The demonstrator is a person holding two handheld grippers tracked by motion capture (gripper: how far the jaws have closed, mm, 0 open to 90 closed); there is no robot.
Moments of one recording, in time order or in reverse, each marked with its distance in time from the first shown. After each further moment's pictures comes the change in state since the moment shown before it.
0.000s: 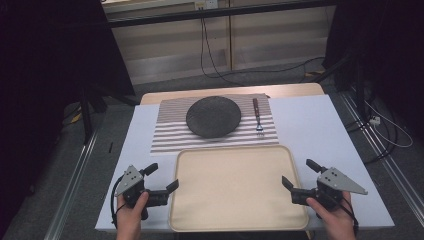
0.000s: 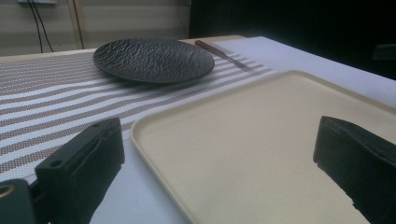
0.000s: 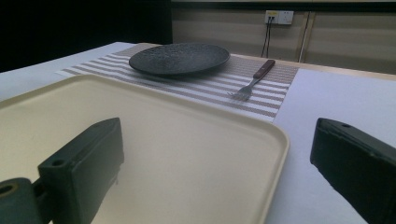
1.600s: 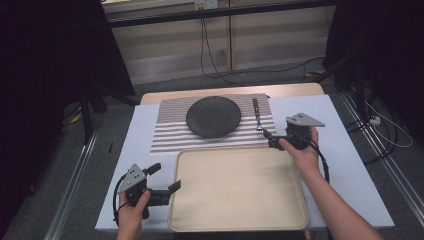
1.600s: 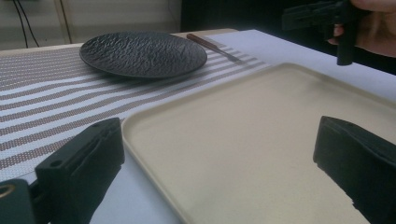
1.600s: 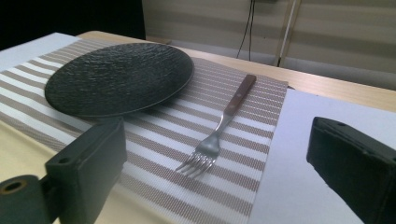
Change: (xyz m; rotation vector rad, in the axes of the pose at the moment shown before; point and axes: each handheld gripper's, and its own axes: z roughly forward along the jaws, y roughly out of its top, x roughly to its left) left arm 0.001 0.000 0.006 0.032 -0.032 0.011; right arm -0.044 0.063 0.137 0.142 -0.082 -0.007
